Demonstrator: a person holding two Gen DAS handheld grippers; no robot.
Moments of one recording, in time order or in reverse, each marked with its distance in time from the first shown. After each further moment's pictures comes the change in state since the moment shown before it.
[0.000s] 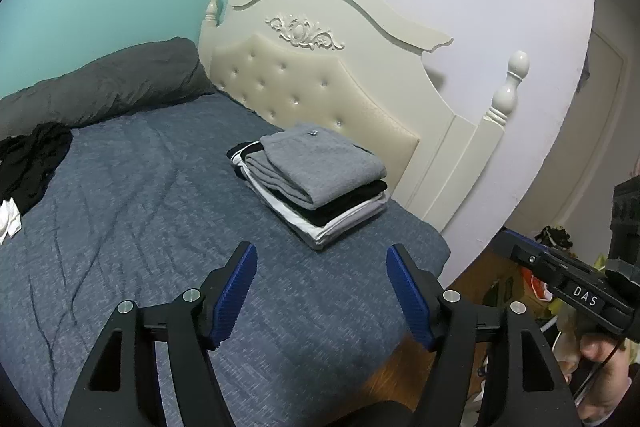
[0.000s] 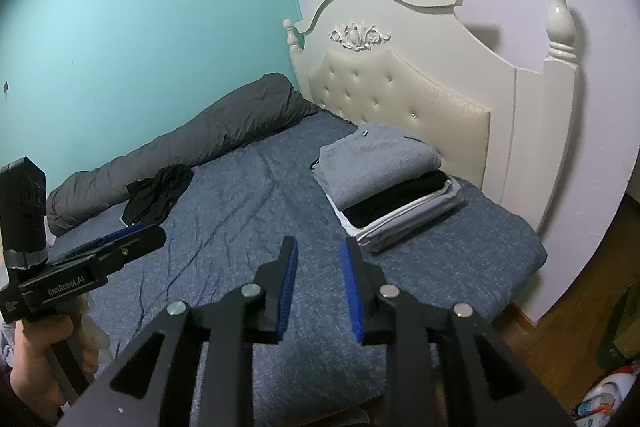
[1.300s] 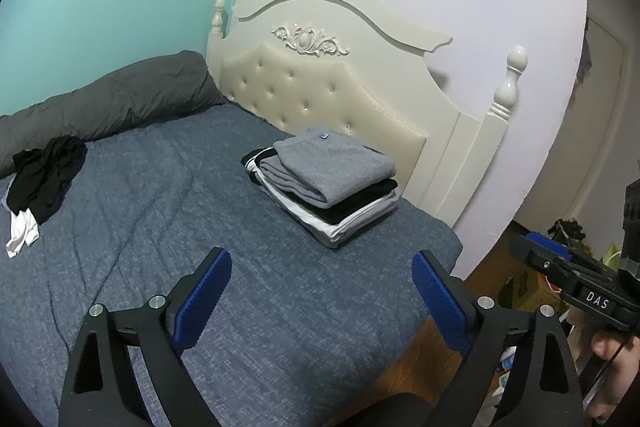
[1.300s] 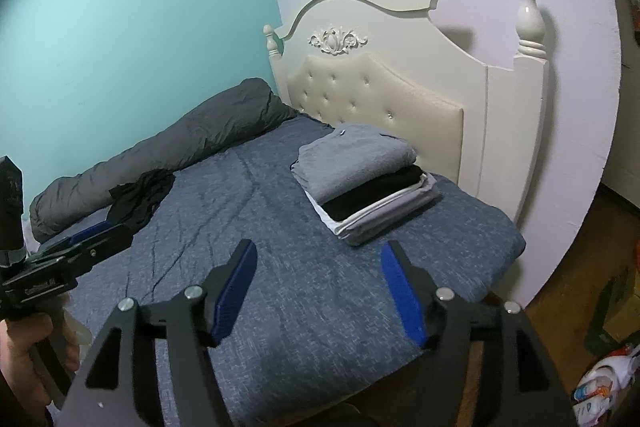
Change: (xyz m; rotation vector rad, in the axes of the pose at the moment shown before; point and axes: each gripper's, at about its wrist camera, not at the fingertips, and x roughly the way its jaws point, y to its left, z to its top) left arm -0.021 0.001 -0.013 0.044 -0.028 0.045; right arm -0.020 -0.001 -0.020 0.028 -0.027 -0.087
